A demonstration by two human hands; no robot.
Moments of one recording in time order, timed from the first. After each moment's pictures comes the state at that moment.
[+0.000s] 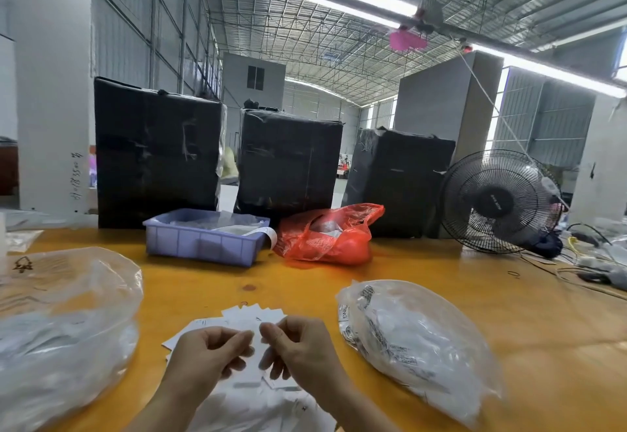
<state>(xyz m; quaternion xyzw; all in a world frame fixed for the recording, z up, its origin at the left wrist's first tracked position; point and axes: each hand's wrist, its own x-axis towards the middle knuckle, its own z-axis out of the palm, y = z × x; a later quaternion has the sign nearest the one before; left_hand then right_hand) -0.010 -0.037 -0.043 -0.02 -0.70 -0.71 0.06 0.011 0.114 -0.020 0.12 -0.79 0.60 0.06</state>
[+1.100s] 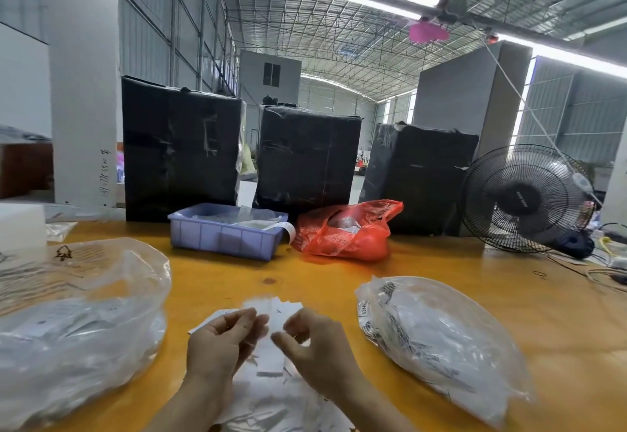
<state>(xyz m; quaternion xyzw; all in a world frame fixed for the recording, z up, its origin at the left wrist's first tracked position) -0.005 -0.030 -0.043 0.06 -0.47 -0.88 0.06 0.007 0.108 -0.028 0.11 -0.91 0.38 0.15</state>
